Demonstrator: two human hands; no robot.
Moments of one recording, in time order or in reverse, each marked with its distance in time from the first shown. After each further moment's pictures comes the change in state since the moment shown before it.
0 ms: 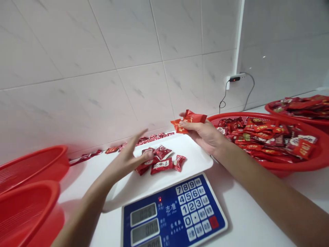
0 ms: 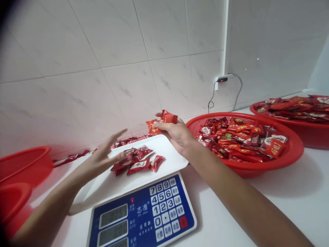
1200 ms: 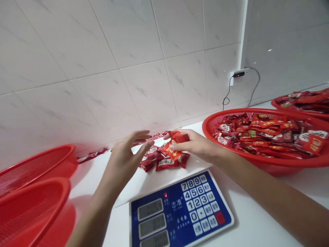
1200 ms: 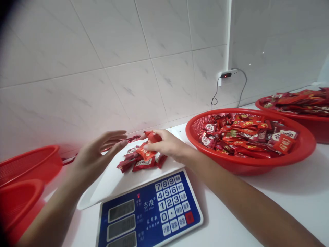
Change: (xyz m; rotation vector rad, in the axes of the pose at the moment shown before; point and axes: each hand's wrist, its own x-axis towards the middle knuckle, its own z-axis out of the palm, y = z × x) left_hand -0.015 0.035 -0.002 -0.089 0.270 -0.055; right_hand -0.003 0.031 -0.003 -0.475 -0.369 0.025
